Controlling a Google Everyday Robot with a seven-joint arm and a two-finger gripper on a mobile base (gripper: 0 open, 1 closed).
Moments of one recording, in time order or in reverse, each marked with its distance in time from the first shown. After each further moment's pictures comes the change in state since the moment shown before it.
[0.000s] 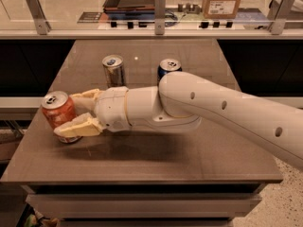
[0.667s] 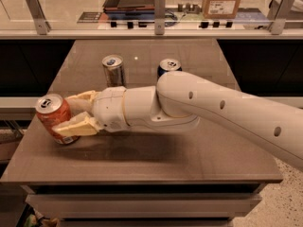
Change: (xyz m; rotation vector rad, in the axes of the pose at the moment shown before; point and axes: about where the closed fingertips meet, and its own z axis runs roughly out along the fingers) arm -0.004 0.003 0.003 -0.007 0.000 -0.007
